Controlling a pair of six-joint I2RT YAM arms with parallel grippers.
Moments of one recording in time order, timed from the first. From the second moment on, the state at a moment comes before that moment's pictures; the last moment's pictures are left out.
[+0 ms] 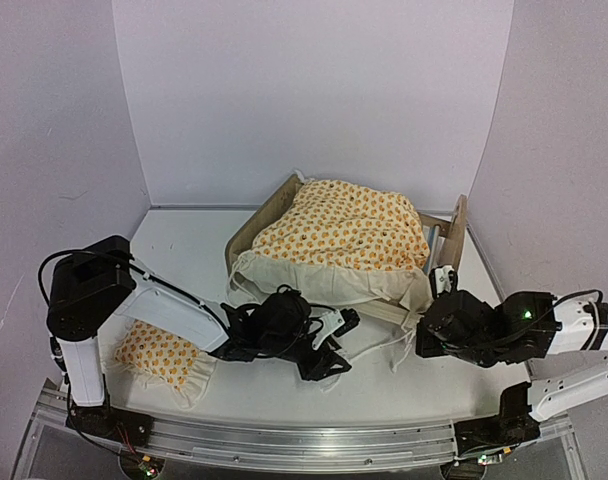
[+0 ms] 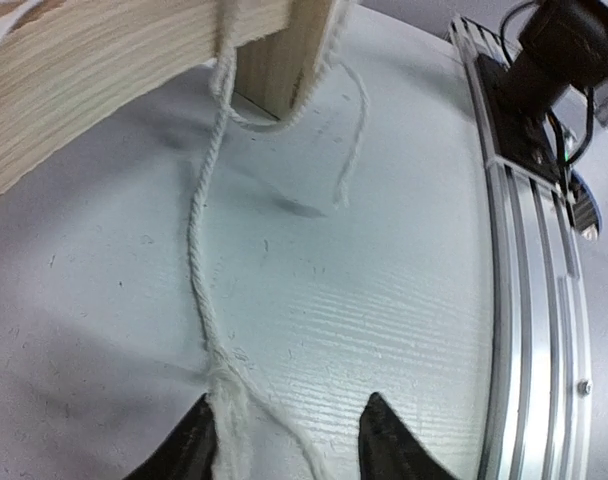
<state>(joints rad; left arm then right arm) -1.19 1.92 1.00 0.34 0.27 -0.07 1.21 0.97 0.69 -0.69 0.60 0.94</state>
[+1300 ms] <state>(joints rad) -1.18 1.85 0.98 0.50 0.17 -0.10 1.21 1.46 0.71 -0.62 0.45 1.14</state>
